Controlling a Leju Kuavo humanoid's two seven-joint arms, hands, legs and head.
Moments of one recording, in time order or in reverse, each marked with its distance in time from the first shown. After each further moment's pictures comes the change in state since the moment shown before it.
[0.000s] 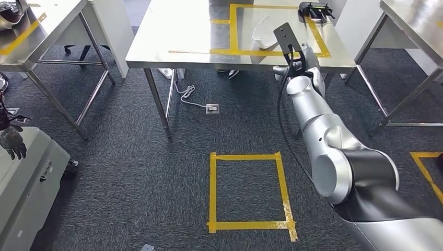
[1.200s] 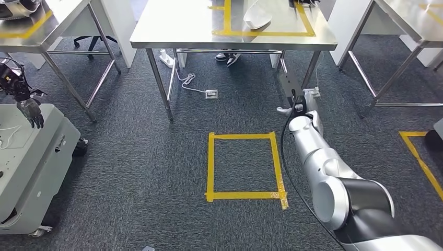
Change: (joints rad) left arm 0.024 0.004 0.001 -0.002 0.004 0.003 -0.015; right arm 0.243 -0.008 -0.072 0.010 -0.067 -0.036 -0.040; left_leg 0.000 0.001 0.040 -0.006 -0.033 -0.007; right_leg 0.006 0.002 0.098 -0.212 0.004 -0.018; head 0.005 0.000
